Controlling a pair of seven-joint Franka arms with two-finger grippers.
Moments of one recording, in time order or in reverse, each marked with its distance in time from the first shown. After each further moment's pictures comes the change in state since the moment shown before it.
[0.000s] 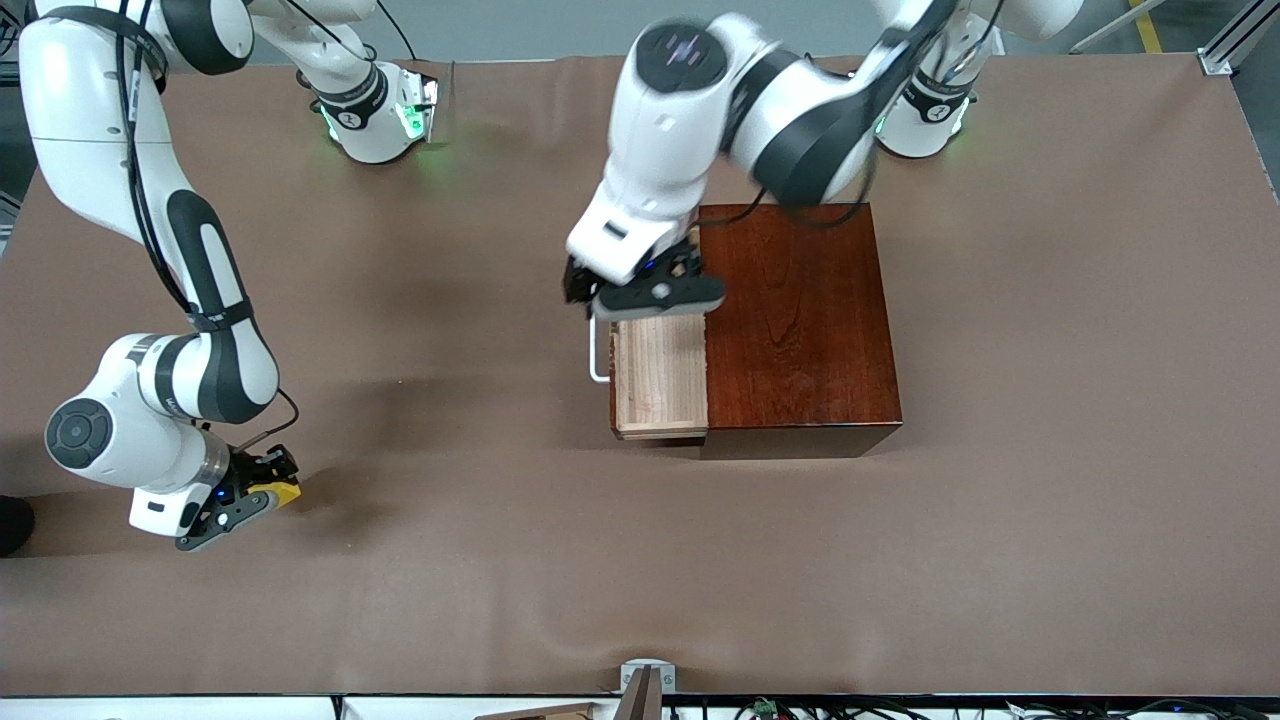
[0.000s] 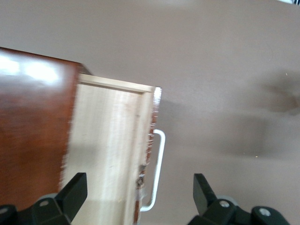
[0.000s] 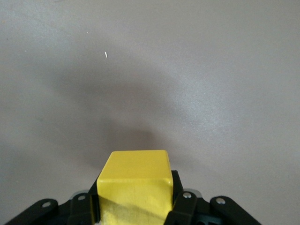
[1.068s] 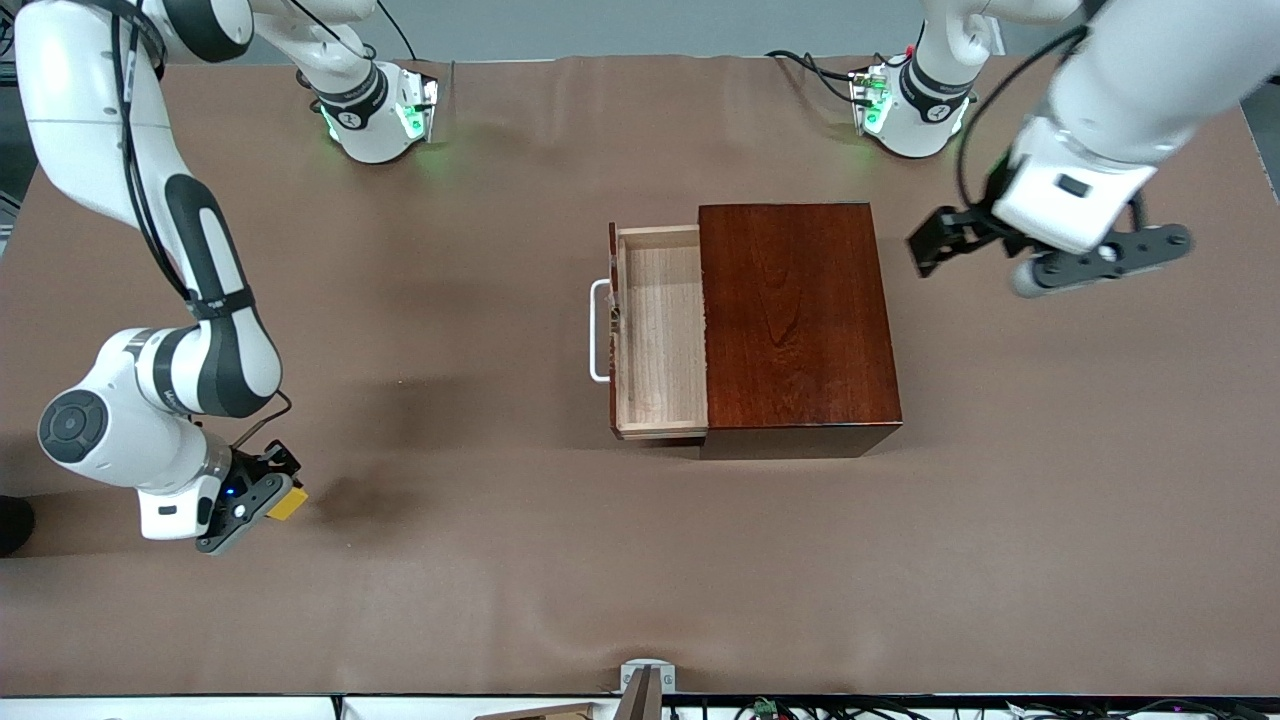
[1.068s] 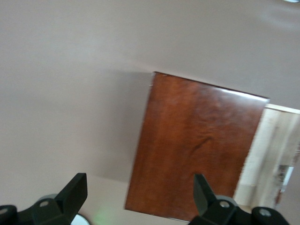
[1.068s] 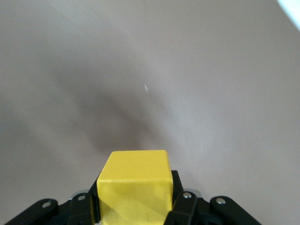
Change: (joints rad) left arm 0.449 -0.347 0.006 -0.189 0.000 -0.397 0.408; right arm 0.006 -0.051 0.065 0.016 0.000 -0.001 -0.282
